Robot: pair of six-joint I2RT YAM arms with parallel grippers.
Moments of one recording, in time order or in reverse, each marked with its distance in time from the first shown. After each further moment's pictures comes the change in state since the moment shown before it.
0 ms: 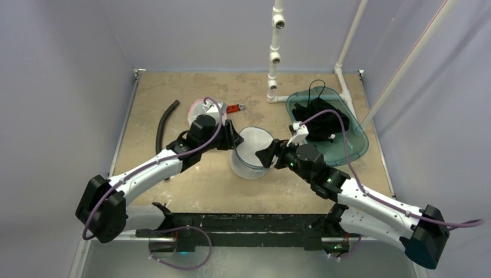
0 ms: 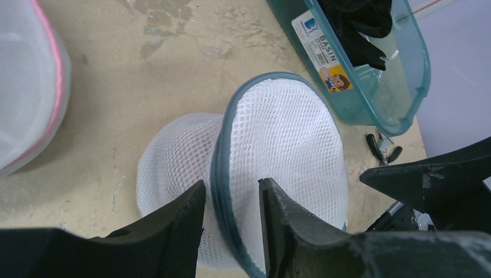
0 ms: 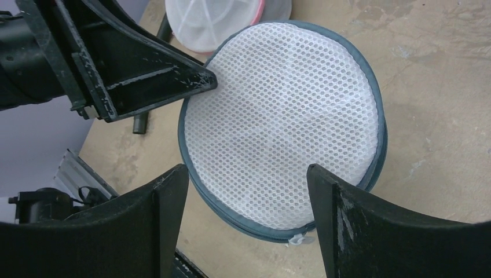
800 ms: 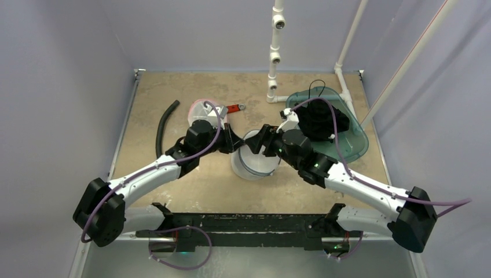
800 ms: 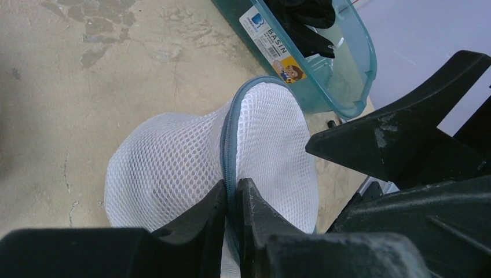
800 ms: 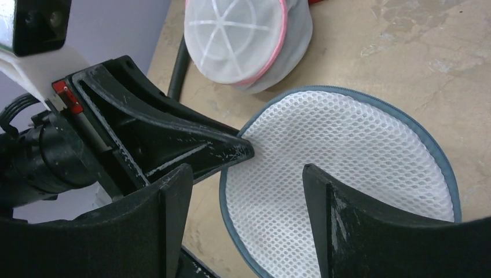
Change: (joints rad) left arm 0.000 -0.020 -0.094 0.199 0.155 -0.005; right arm -0.001 0.201 0.196 -0.020 0.013 0.118
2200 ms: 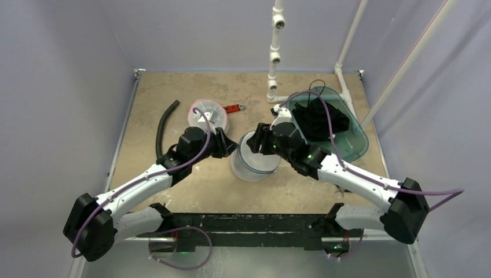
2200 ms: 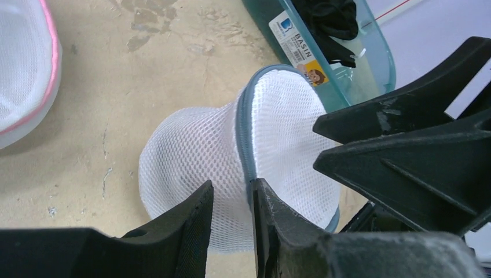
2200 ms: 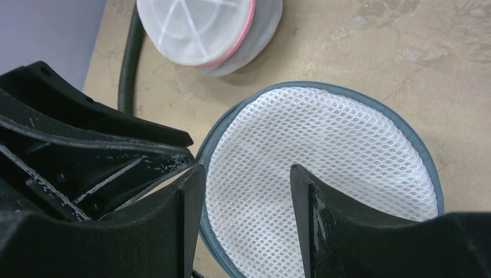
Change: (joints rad) left arm 0.000 -0.156 -0.086 -0.063 -0.101 -0.029; right arm -0.008 0.116 0.131 -0.156 0.003 -0.070
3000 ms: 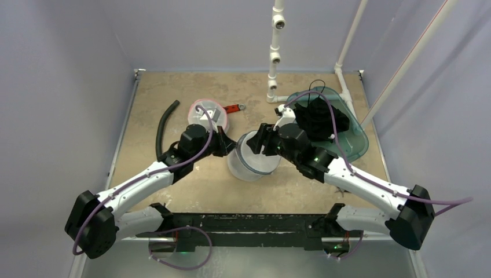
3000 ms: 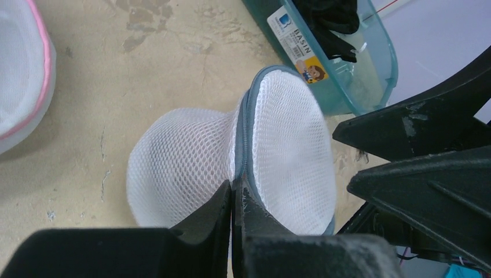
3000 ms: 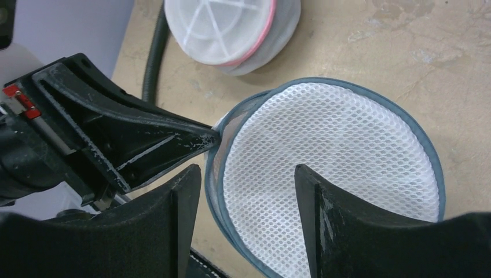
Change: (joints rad) left arm 0.000 0.032 0.019 -0.022 0.006 0.012; right arm 0.004 -0.052 -0.009 -0.024 -0.027 0.008
